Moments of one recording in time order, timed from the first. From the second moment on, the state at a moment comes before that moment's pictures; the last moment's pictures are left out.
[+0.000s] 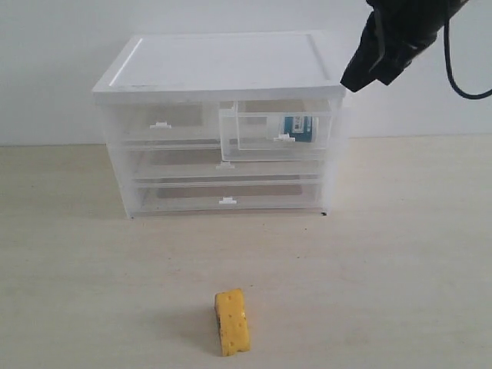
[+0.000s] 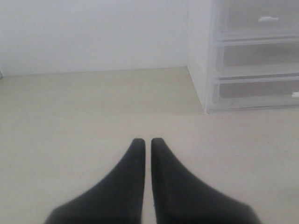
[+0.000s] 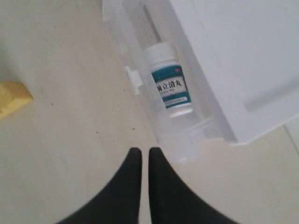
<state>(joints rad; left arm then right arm) 0.00 0.00 0.00 0.04 0.29 -0.01 0.25 1.73 -1.78 0.39 1.21 -1.04</state>
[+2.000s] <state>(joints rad) 0.00 0.00 0.00 0.04 0.29 -0.01 0.30 1.97 -1.75 0.49 0.85 -0.99</state>
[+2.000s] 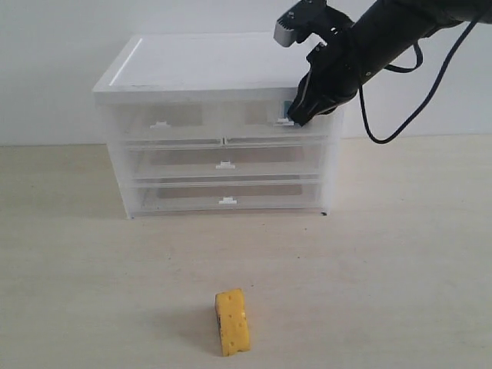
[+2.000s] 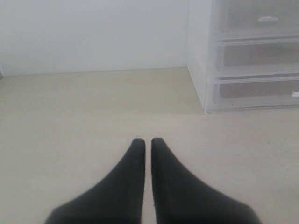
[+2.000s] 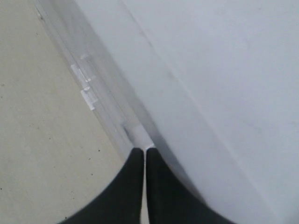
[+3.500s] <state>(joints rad) 0.00 0.00 0.00 0.04 0.29 -0.01 0.04 1.70 -1.75 -0.05 1.22 -0.01</state>
